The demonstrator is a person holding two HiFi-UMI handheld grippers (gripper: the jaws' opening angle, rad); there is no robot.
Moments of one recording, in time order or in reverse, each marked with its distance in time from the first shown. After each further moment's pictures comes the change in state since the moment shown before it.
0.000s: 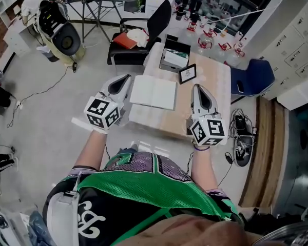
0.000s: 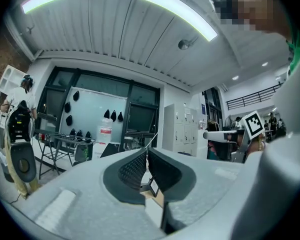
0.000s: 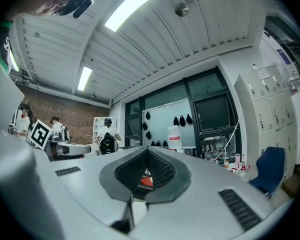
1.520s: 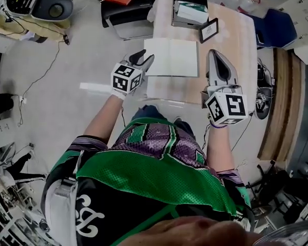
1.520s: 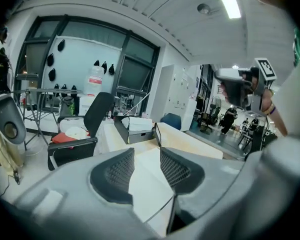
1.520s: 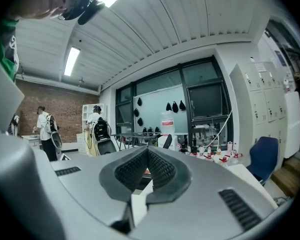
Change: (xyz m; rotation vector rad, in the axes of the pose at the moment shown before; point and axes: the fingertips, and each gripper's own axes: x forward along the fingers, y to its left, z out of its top) left arm 0.113 0.103 -0.251 -0.095 0.453 -0.209; right arm 0.118 0.009 -0.091 0.013 0.156 -0.119
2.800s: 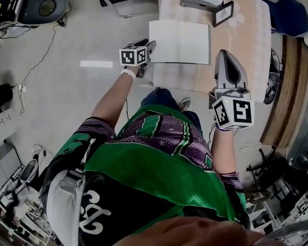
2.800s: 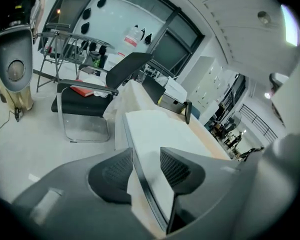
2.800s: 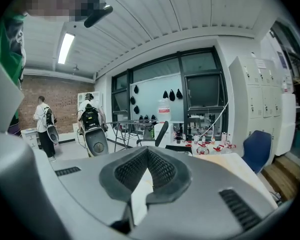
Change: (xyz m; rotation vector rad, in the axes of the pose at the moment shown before) left arm 0.080 0.086 -0.153 -0.407 0.232 0.065; right arm 0.018 0.002 -0.060 -0.005 0.143 -0.056
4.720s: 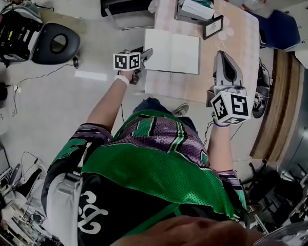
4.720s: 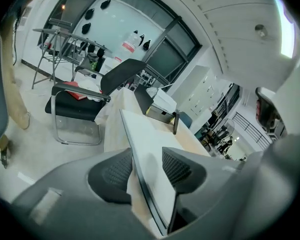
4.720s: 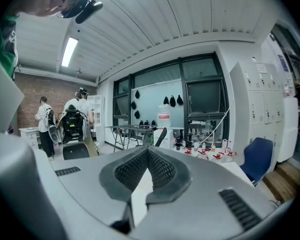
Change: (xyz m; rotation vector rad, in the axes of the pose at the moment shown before) left arm -0.025 -0.039 0.028 -0.038 -0.058 -0.083; right arm -0.008 -0.029 0.028 -0.026 -0.059 0.018
